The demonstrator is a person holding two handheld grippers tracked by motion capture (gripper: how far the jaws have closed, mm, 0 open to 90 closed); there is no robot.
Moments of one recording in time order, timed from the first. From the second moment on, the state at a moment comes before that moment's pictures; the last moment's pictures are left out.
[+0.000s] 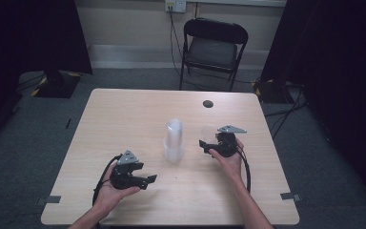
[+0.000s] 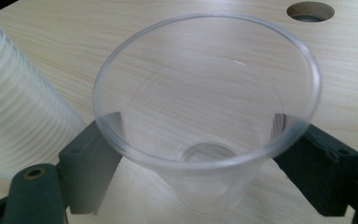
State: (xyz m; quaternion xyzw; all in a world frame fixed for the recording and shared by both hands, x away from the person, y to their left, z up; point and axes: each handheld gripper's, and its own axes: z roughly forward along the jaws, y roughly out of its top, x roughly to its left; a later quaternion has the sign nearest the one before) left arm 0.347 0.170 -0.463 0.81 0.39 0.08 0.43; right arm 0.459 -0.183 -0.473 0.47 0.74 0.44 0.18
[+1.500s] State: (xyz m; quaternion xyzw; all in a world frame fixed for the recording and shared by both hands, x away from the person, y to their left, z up) left arm 0.356 0.180 -0.463 0.81 0.40 0.10 0.41; right arm 0.367 -0.217 -0.444 0.44 0.76 0.44 0.15
